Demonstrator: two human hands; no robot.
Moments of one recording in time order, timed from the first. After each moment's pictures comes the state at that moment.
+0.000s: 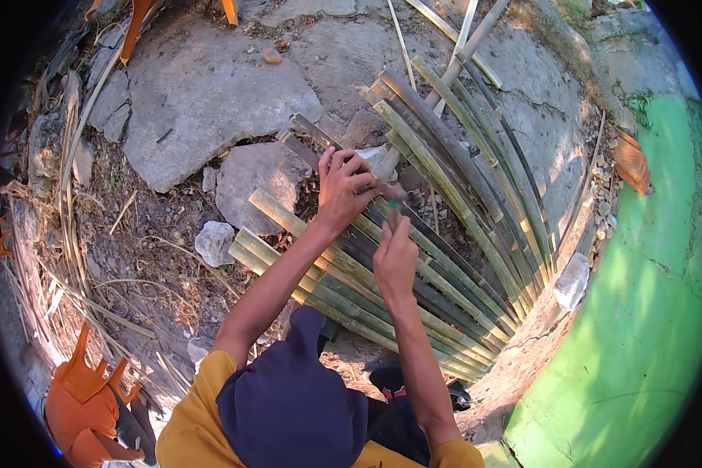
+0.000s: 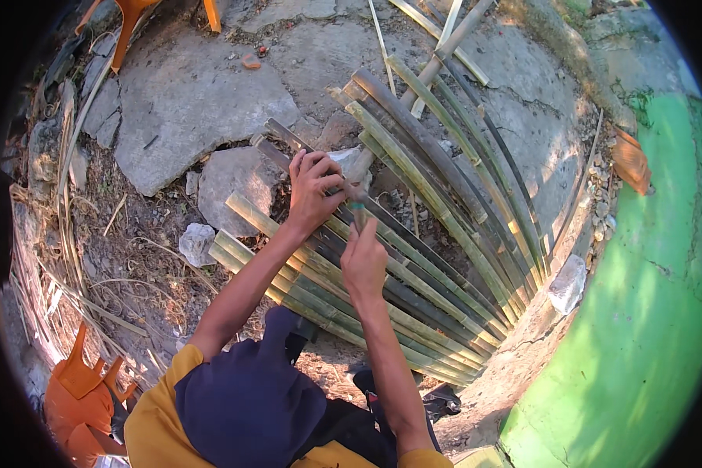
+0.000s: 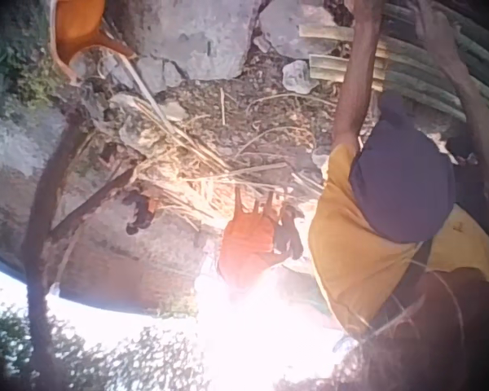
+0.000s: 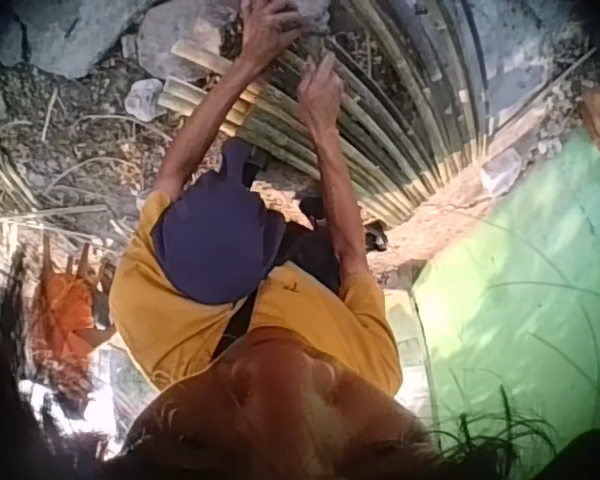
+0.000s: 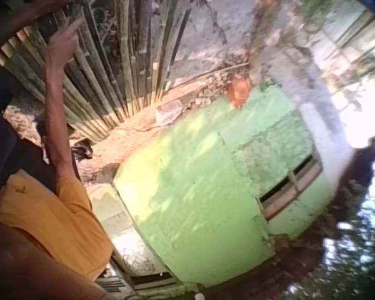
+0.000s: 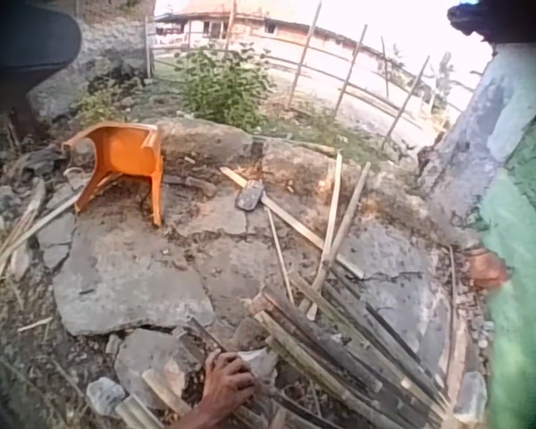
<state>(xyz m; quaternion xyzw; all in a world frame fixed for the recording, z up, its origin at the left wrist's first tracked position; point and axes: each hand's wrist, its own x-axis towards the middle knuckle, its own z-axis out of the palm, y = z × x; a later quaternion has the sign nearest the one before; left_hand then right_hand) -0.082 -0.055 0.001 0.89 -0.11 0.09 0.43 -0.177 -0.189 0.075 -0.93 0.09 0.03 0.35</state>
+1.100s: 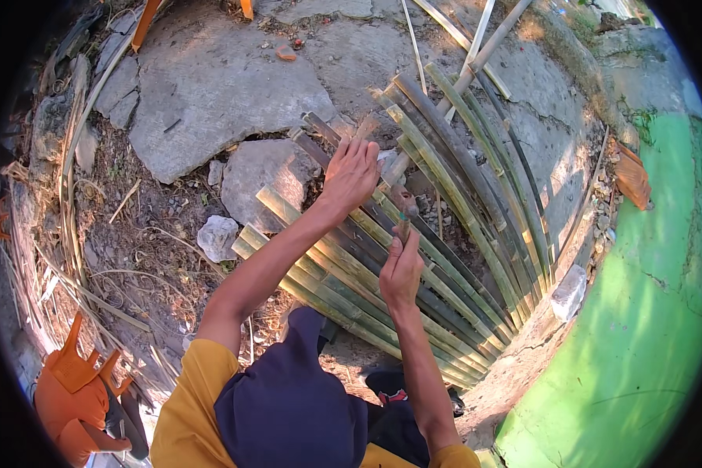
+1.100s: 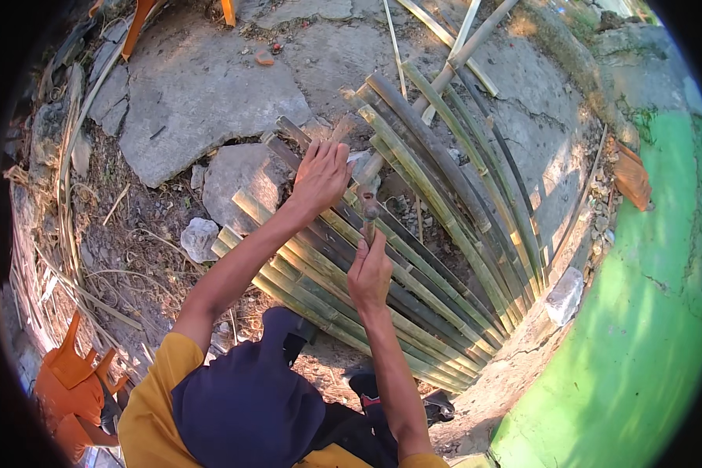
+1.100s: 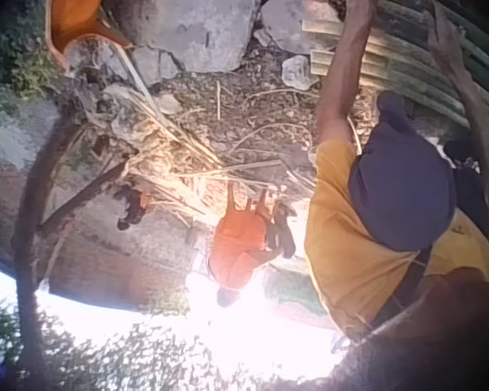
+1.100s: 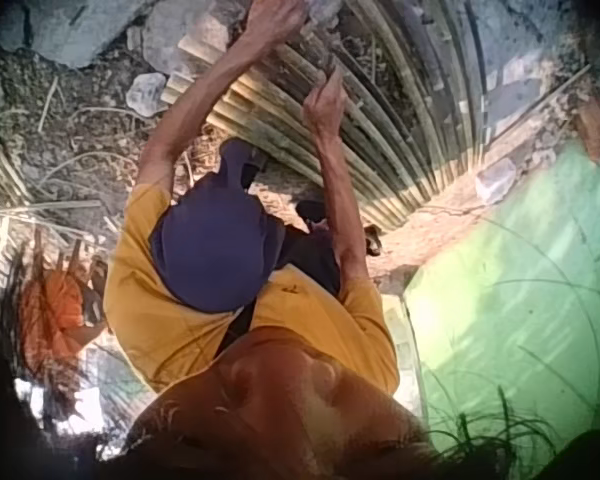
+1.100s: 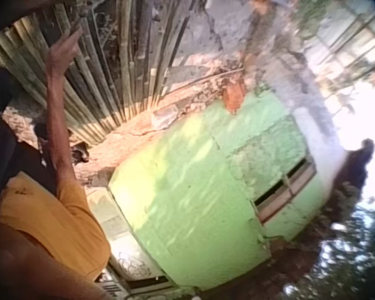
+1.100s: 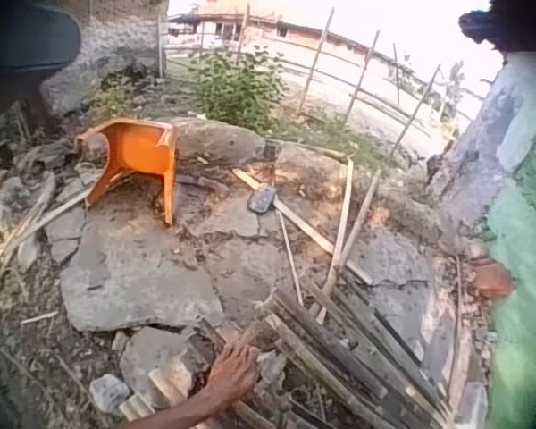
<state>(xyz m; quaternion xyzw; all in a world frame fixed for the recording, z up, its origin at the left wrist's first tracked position) -0.051 -0.051 -0.012 0.96 -0.15 0.06 0.24 -0.191 -0.194 0.075 -0.90 0.10 0.07 0.42</state>
